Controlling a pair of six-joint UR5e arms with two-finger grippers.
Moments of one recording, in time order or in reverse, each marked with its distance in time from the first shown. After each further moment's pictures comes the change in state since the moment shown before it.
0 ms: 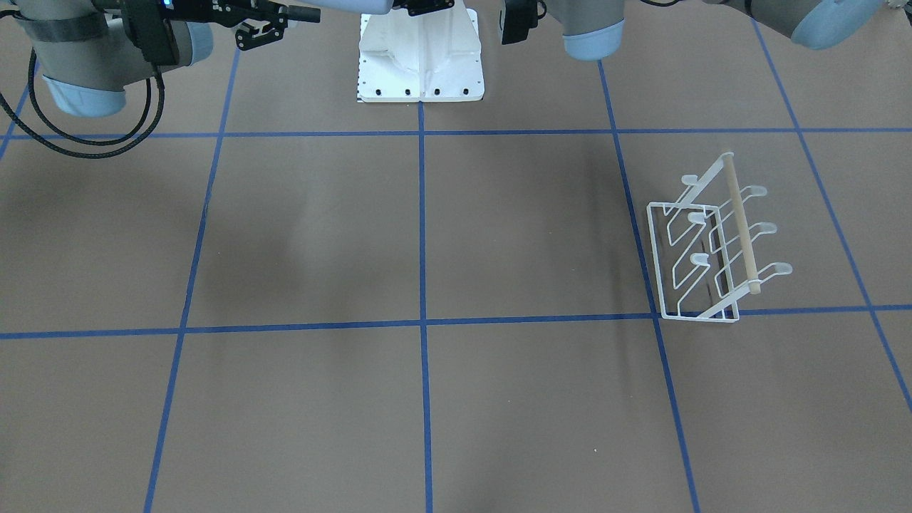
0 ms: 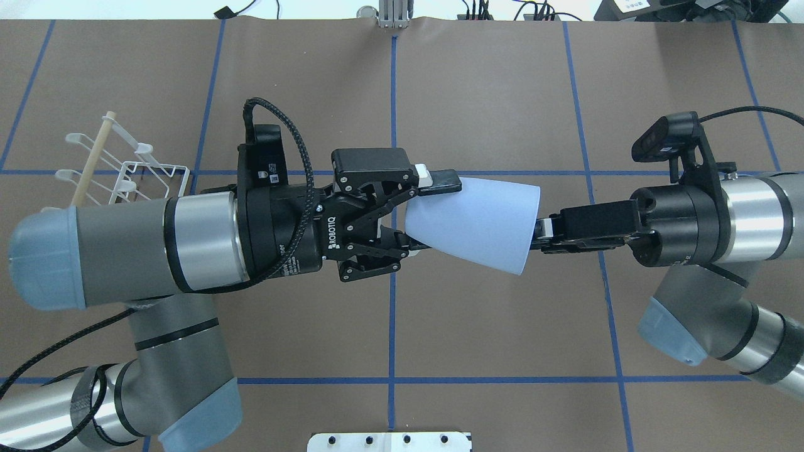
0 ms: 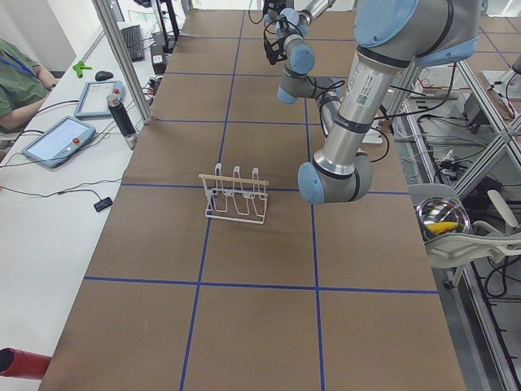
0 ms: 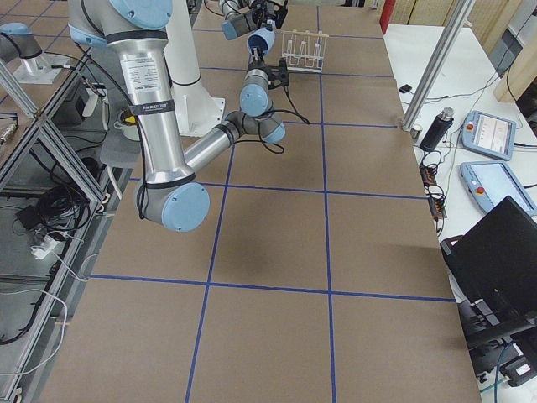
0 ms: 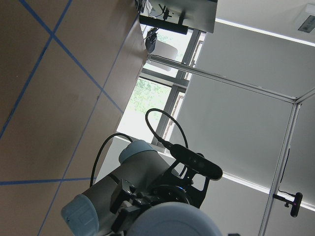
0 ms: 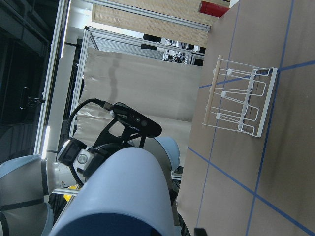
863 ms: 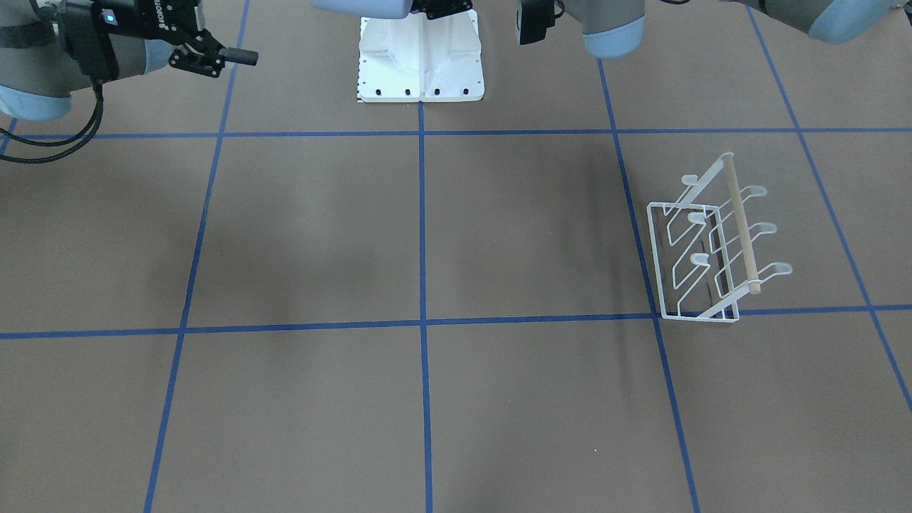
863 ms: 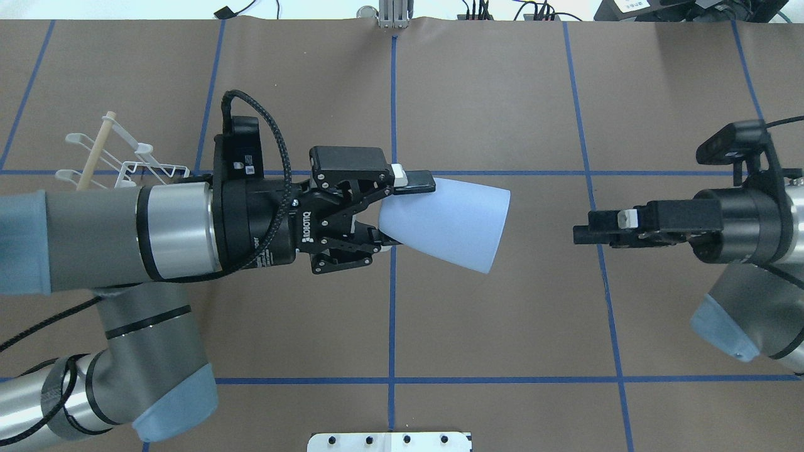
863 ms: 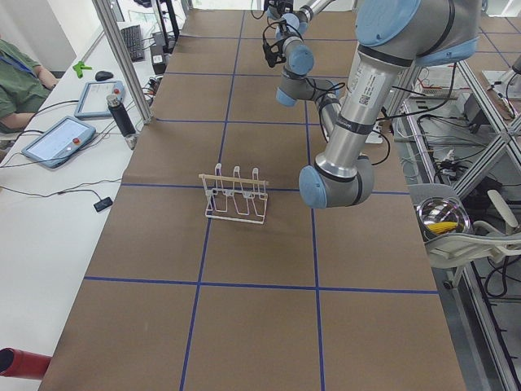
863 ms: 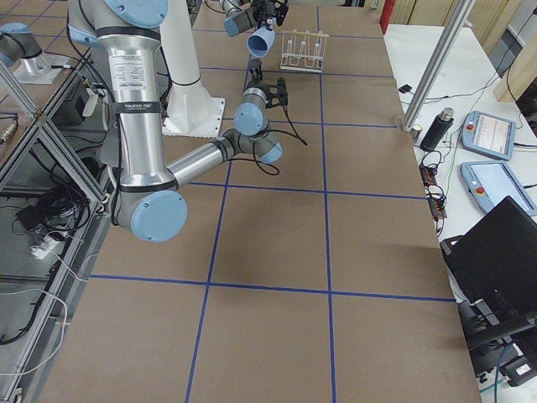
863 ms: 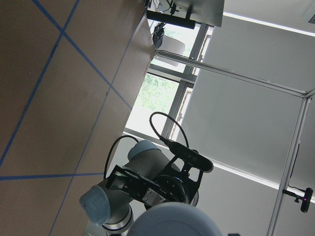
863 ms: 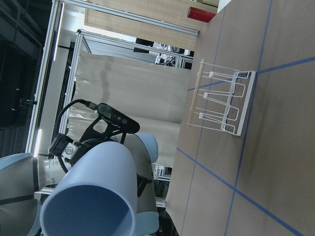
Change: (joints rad) left arm -0.061 0.053 -0.040 0.069 -0.075 0.058; right arm 0.107 -0.147 -0.027 0.079 0.019 -0.014
